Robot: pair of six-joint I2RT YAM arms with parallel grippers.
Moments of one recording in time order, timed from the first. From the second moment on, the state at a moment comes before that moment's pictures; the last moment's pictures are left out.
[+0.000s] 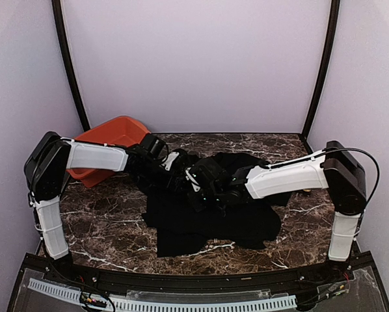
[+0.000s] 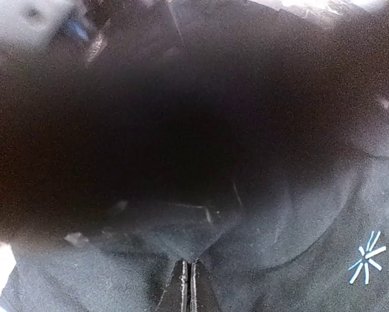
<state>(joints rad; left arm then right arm) -0.62 1.94 1.27 -0.28 0.41 -0.19 1.06 1.92 1.28 -0.19 0.21 0.28</state>
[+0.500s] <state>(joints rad) -0.52 1.90 1.41 -0.45 0.50 0.72 1.06 1.86 1.16 -0.15 0.10 0.22</state>
